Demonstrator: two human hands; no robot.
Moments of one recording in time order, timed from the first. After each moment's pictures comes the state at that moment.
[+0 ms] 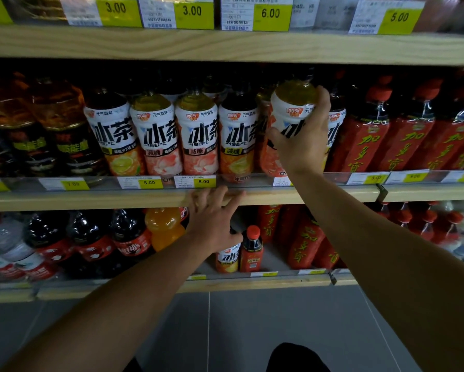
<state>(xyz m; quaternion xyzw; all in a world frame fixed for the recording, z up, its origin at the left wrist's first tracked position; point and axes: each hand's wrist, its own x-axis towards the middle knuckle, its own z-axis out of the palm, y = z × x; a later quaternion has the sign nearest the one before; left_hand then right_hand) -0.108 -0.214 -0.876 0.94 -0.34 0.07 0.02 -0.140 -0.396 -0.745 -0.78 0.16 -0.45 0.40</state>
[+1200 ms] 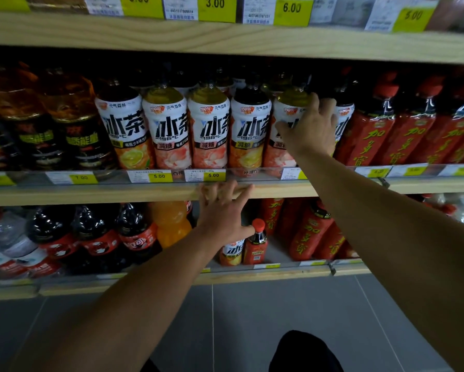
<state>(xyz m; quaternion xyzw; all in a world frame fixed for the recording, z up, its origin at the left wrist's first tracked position) -0.110 -0.208 -0.868 0.93 -0.36 0.04 0.05 -0.118 -0.400 -0.735 -0.89 0.30 -0.32 0.14</state>
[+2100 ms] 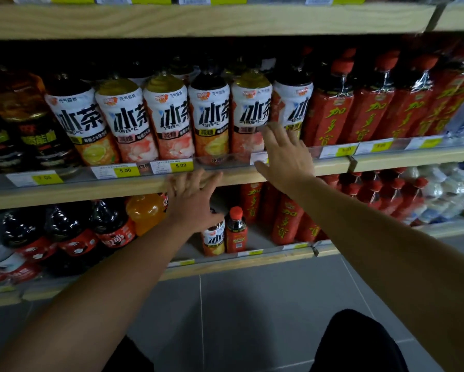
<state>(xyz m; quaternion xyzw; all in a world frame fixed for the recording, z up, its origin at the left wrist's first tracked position) -0.112 -0.215 -0.874 0.94 -0.33 0.05 0.05 -0.195 -0.424 -0.793 -0.97 0.11 -0.20 0.00</state>
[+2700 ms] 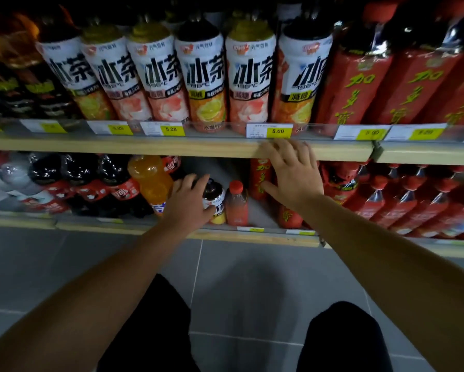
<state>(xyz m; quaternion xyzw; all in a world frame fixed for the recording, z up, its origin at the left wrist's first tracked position) -0.167 -0.236 -0.932 0.98 -0.19 0.01 0.11 -0.217 -0.490 -0.884 -0.98 -0.02 -0.17 0.01</state>
